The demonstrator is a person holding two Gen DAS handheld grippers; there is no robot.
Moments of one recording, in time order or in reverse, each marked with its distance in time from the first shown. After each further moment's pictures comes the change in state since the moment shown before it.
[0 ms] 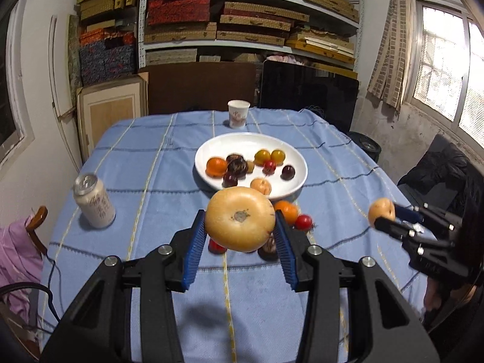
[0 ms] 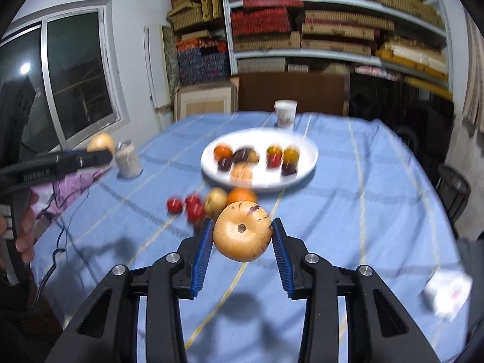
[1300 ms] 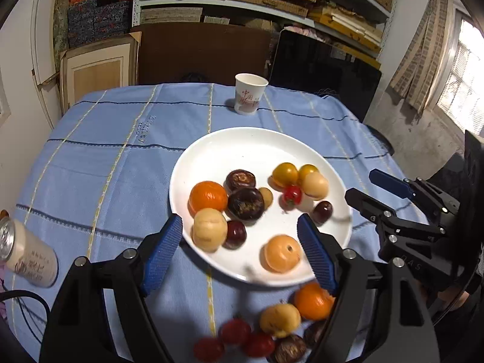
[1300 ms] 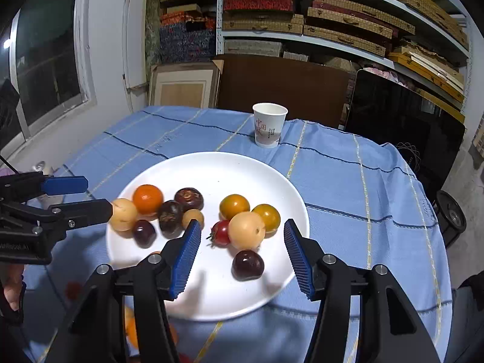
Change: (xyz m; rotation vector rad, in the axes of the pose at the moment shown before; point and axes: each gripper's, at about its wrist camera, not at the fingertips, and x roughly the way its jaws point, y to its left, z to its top) left arm 0.192 0.024 0.074 -0.112 0.169 -0.041; right arm 0.180 -0.047 0.090 -0.061 0.118 -0.065
